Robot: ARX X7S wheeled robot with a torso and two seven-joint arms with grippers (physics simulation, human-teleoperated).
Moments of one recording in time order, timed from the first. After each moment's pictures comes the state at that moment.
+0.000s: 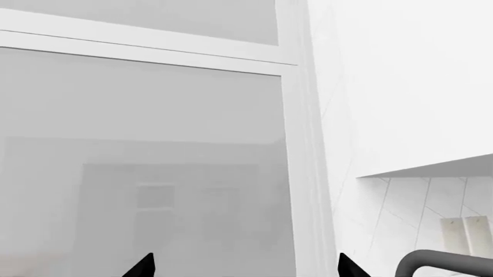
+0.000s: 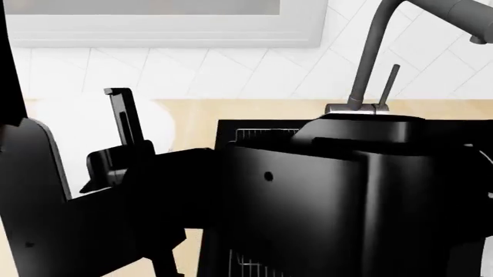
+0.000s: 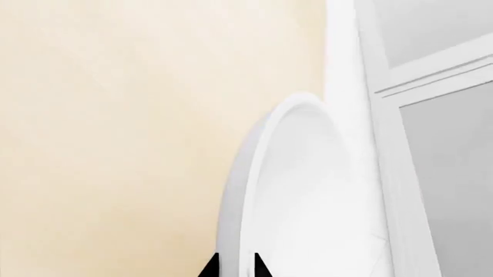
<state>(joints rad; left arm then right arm) -1.00 -1.57 0.53 0.98 -1.53 0.18 -0.73 1.79 0.25 -1.30 -0.53 0.83 0.86 -0.22</state>
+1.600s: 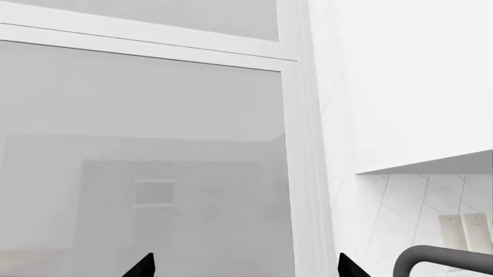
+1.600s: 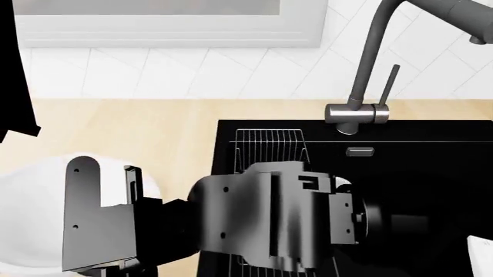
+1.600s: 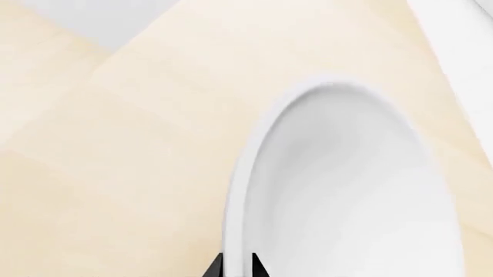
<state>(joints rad) -0.94 -1.57 0.52 0.99 -1.51 0.20 -0.73 1.43 0.14 -1.38 -0.24 0.88 0.64 -0.31</state>
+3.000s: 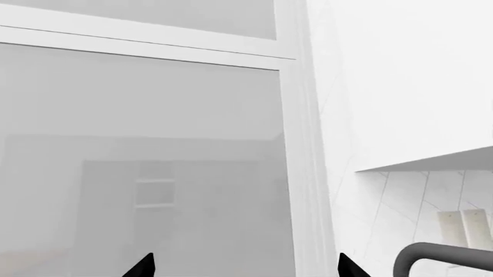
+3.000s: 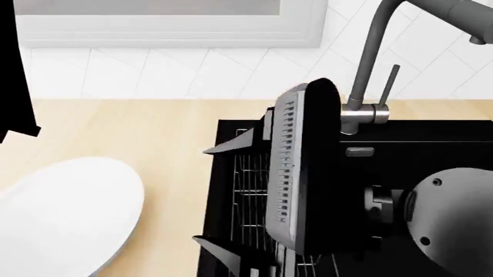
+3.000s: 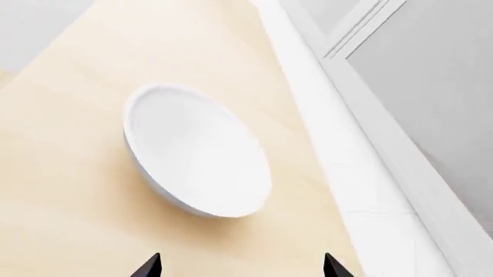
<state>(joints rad) -0.92 -1.57 0.47 0.99 -1.53 0.17 -0.73 1.53 0.89 -1.11 -0.77 1.09 0.60 -0.20</state>
